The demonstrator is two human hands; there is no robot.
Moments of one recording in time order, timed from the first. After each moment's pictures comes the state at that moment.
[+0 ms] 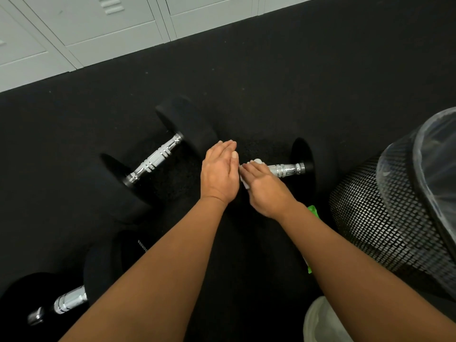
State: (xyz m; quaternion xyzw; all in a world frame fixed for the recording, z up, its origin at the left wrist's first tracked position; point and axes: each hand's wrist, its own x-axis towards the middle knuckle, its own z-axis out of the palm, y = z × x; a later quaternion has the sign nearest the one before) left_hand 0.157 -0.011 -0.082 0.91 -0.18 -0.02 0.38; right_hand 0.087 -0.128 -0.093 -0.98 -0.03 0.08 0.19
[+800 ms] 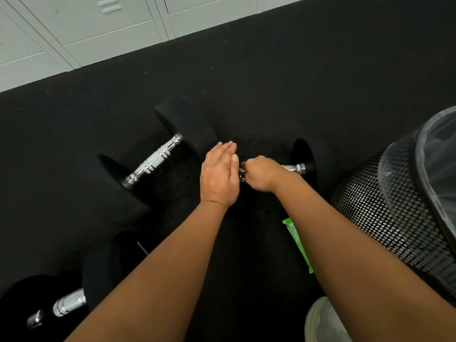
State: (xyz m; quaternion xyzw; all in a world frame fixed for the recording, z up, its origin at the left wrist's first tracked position) left_hand 0.151 -0.010 -0.084 0.90 -0.19 0.00 0.39; right_hand 0.139 -0.136 -0.059 -0.94 0.04 0.28 0.19
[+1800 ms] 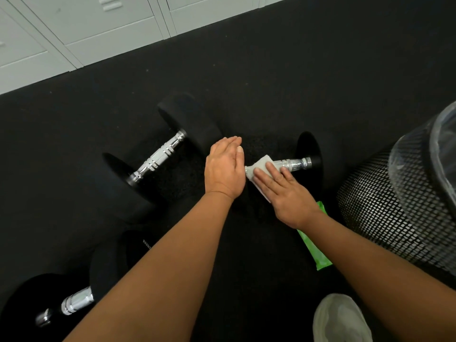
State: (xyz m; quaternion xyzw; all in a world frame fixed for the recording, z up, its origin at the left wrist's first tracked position) left_hand 0.160 -0.013 -0.082 0.91 -0.19 -0.02 0.36; right_hand 0.046 -0.160 -0.136 -0.99 -0.13 0.02 -0.02
